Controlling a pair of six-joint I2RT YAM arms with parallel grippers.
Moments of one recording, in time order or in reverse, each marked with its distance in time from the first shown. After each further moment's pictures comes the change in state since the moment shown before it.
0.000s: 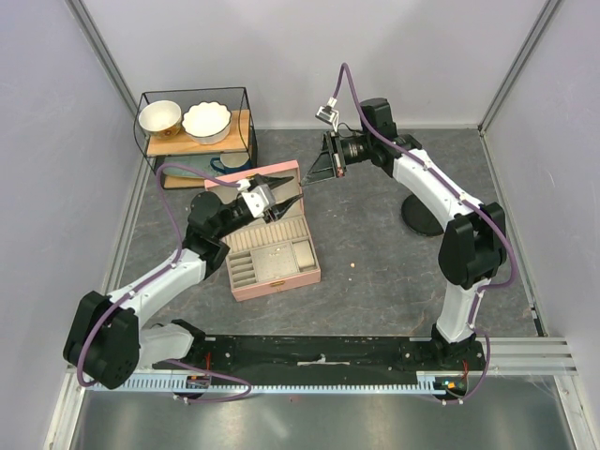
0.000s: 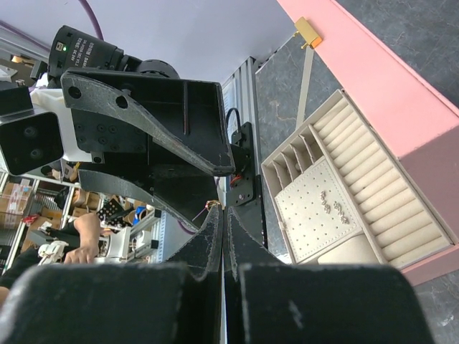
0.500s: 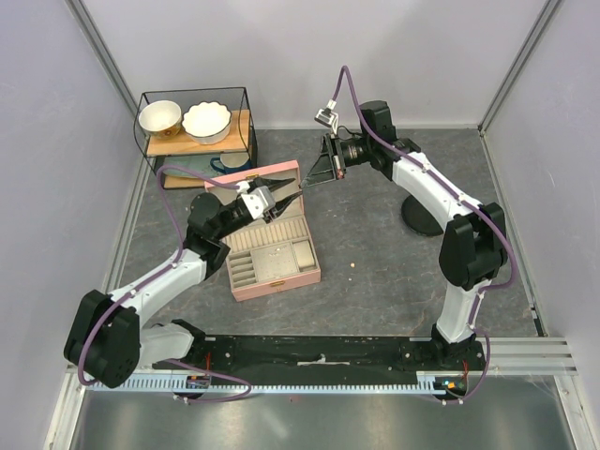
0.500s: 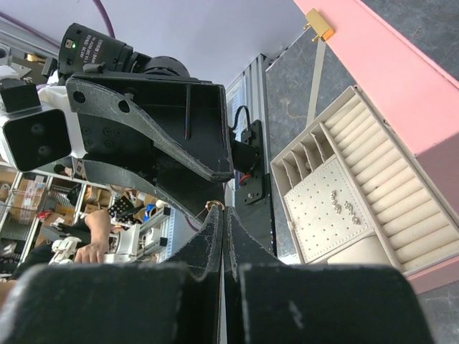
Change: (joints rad) left arm 0.000 0.009 -0.007 0.035 0.008 0.005; right arm 0.004 -0.011 -0.045 0.064 -0.022 0.050
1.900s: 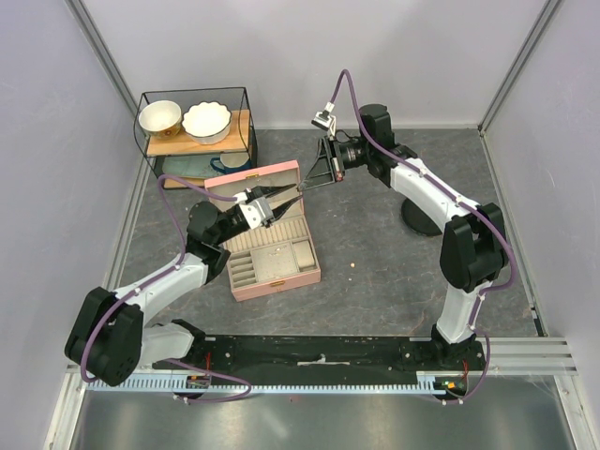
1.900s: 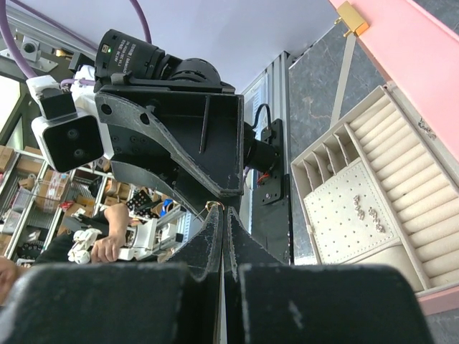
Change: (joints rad) left arm 0.000 0.011 -0.069 0.151 0.045 0.018; right arm 0.015 -0.016 -0.084 0.223 -0.053 0.172
